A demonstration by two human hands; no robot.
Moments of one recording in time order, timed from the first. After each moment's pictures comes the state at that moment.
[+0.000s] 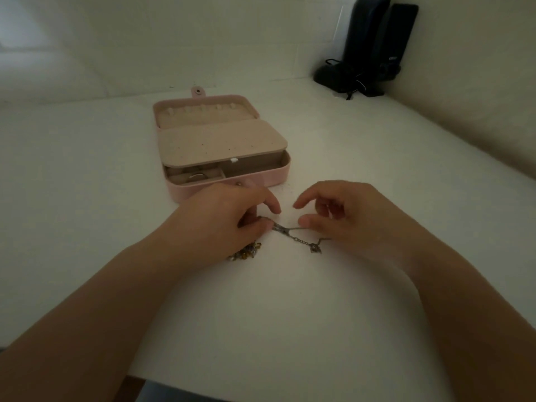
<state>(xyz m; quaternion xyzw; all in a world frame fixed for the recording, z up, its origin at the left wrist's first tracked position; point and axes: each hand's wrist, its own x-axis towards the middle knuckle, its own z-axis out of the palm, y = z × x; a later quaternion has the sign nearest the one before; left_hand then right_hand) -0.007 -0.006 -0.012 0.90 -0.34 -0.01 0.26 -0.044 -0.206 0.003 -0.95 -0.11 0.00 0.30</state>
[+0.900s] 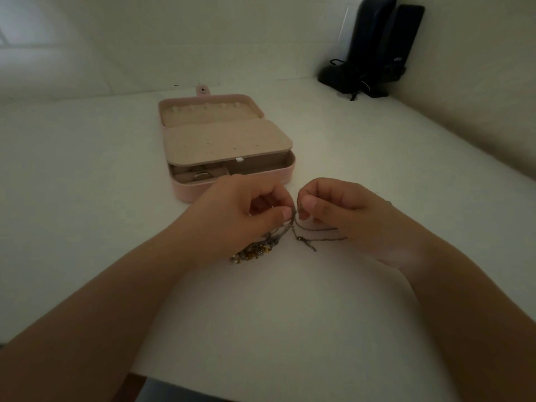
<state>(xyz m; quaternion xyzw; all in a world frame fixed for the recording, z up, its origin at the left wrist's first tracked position) -0.014 -0.013 -0.004 0.84 -0.29 -0.06 0.45 -0.043 -0.197 0.003 -0.86 -0.10 0.09 0.50</state>
